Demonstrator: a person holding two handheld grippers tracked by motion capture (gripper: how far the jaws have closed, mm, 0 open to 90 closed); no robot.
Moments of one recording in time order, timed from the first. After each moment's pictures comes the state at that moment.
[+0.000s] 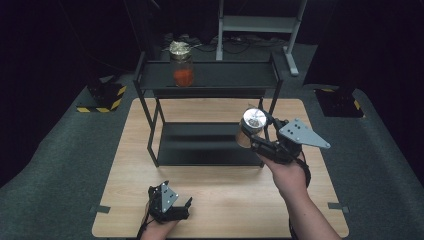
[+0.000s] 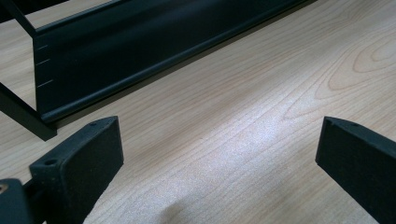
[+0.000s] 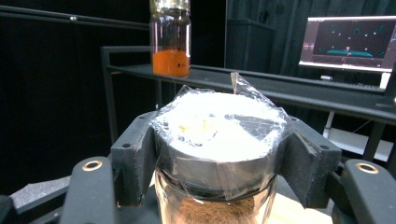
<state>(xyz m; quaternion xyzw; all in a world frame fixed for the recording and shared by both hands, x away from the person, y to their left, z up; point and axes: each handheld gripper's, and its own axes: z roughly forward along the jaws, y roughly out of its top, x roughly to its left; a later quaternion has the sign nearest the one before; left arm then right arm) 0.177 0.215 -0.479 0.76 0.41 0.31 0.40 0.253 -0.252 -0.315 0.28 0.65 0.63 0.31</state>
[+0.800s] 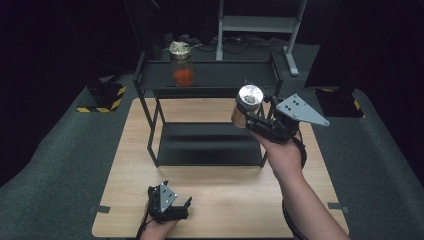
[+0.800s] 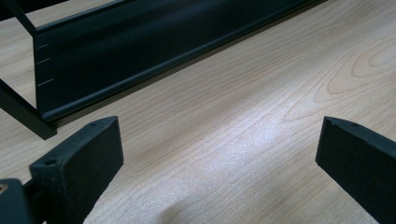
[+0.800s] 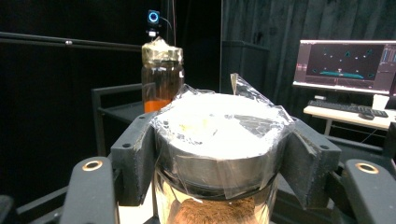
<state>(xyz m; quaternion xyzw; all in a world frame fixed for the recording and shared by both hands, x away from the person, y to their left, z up) 0.177 0.219 -0.479 0.76 0.41 0.31 0.41 0.274 -0.233 -0.280 0.27 0.63 0.65 0.33</state>
